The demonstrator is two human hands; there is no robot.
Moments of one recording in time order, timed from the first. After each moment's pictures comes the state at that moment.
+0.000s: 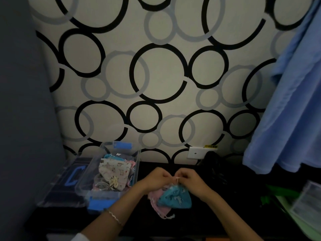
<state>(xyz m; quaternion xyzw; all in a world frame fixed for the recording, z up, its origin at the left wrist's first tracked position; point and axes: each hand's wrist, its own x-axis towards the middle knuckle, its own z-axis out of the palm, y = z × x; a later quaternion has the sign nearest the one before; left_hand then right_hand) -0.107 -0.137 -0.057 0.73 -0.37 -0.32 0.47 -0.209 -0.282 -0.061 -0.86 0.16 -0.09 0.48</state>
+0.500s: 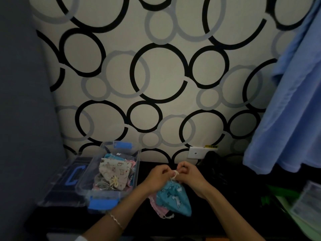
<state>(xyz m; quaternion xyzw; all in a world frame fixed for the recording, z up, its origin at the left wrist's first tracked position) -0.109 -0.142 -0.062 0.76 -0.37 -0.21 0.50 -0.205 -0.277 -0.050 -0.74 0.16 -0.11 0.65</state>
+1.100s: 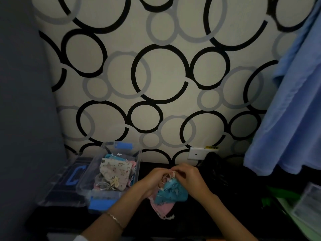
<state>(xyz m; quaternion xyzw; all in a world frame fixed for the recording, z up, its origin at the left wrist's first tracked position) -0.113 -0.133 -0.050 0.59 -0.18 -0.44 0.65 -0.206 -0.274 -0.058 -0.92 0.03 -0.25 0.30</state>
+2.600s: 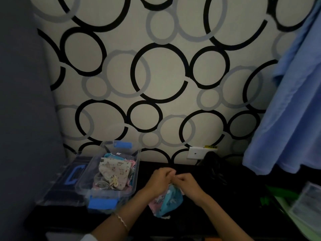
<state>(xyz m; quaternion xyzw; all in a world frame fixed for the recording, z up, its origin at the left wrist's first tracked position) -0.116 -0.147 -0.076 0.77 -0.40 -0.16 0.47 -0.209 -0.263 -0.072 -0.80 0.18 -0.08 0.57</state>
